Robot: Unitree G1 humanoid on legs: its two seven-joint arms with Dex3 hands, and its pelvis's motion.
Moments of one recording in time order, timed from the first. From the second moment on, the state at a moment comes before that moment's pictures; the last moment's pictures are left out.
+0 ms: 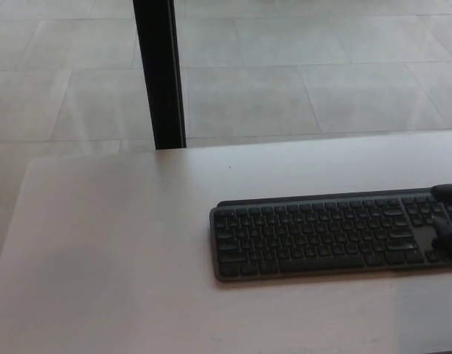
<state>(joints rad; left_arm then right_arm) -0.04 0.58 0.64 1.20 -0.26 -0.15 0.12 -0.27 -0.48 0.02 0.23 0.02 0.16 -0.16</state>
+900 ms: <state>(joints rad) -0.11 0.61 0.58 1.26 -0.26 -0.15 0.14 -0.30 -0.48 0.32 0.35 -0.31 -0.06 -0.12</state>
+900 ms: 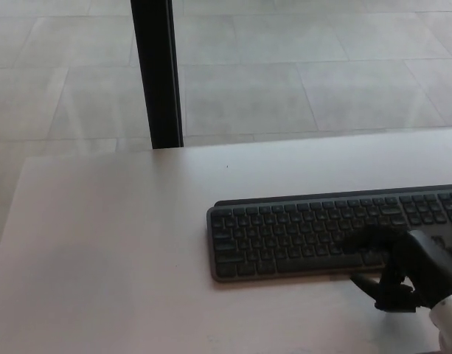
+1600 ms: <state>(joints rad) -0.11 0.61 0.58 1.26 -0.26 -0.15 0.15 -0.36 -0.41 0.28 0.39 -0.40 -0.06 -0.14</state>
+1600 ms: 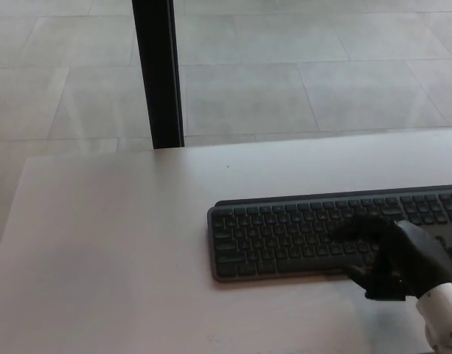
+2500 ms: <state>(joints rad) -0.13 0.62 0.58 1.26 -0.26 -0.15 0.14 -0.40 -0.57 0.43 0.41 -0.66 -0.09 -0.19</state>
